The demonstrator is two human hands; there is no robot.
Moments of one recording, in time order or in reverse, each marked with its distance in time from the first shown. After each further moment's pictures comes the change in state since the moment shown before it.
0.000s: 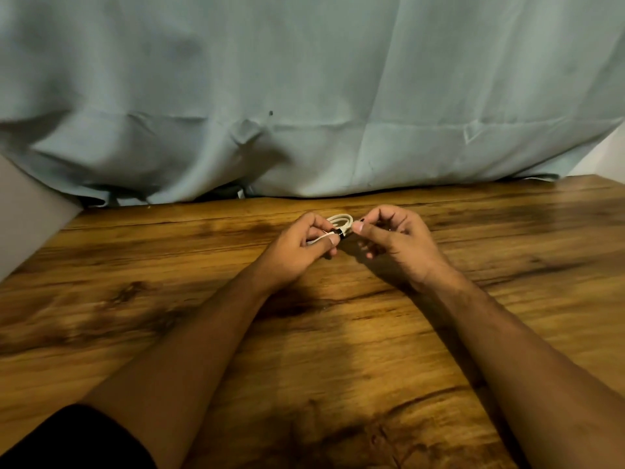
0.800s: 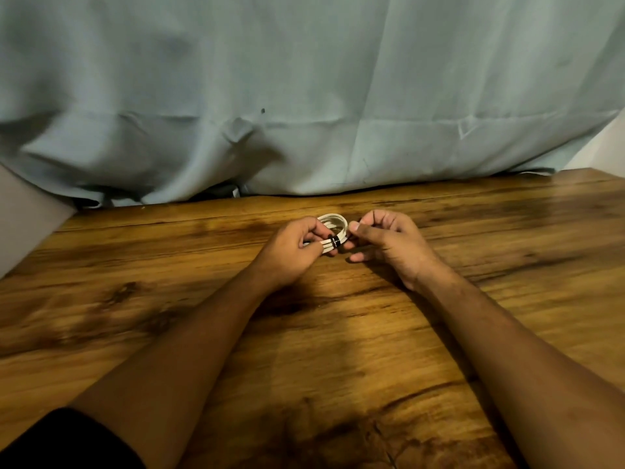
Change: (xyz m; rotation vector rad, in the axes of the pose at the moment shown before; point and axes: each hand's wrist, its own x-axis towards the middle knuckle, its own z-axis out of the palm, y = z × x) left_hand -0.004 0.006 0.005 0.100 0.009 -0.017; right_hand 0.002 0.009 -0.003 0.129 0.000 0.195
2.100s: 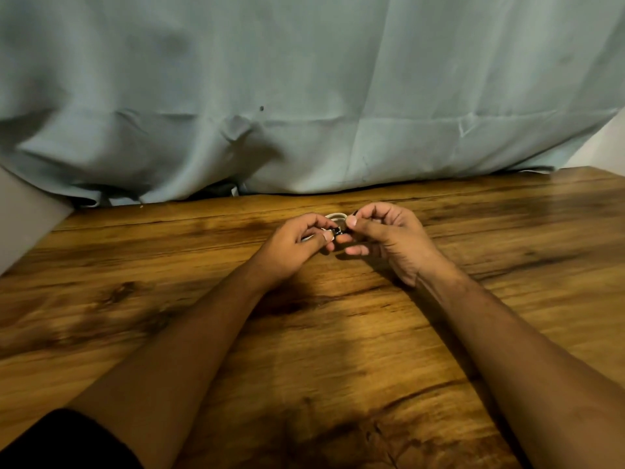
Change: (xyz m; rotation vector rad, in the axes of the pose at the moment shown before) left_hand 0.005 -0.002 -0.005 -0.046 -0.056 0.066; right_hand -0.003 -0.008 0.006 0.198 -0.041 -0.031
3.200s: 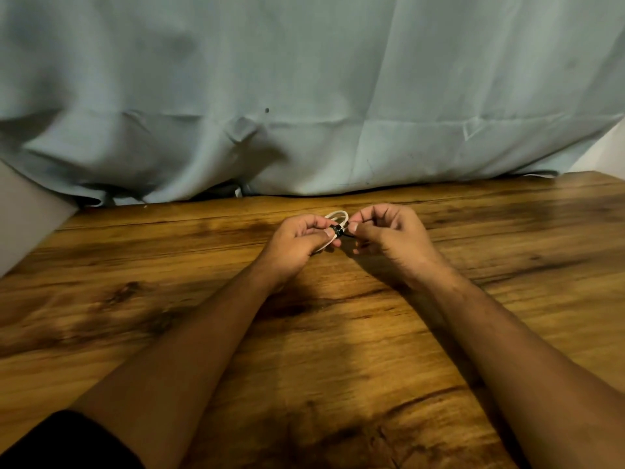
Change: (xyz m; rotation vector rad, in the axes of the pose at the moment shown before) left_hand 0.002 0.008 0.006 -0.265 0.104 -0.180; right_hand 0.002 -0.003 0.004 -0.386 0.099 -0.071
